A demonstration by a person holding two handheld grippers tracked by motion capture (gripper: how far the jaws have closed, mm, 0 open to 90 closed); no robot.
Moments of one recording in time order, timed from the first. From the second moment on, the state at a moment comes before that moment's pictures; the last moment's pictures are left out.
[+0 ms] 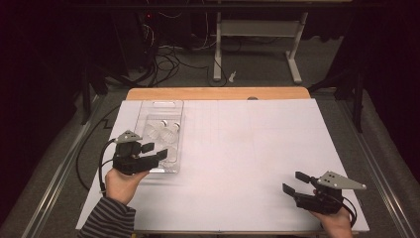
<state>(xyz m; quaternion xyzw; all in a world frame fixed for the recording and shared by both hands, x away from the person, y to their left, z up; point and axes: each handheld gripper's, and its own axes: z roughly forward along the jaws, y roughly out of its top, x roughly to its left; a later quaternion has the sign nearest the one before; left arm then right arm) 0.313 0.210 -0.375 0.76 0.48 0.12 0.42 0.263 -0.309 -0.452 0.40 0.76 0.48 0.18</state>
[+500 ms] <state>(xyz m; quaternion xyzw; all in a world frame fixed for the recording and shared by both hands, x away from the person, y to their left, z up) 0.305 0.209 -0.380 0.76 0.47 0.12 0.42 0.263 -0.309 -0.452 0.40 0.76 0.48 0.18</state>
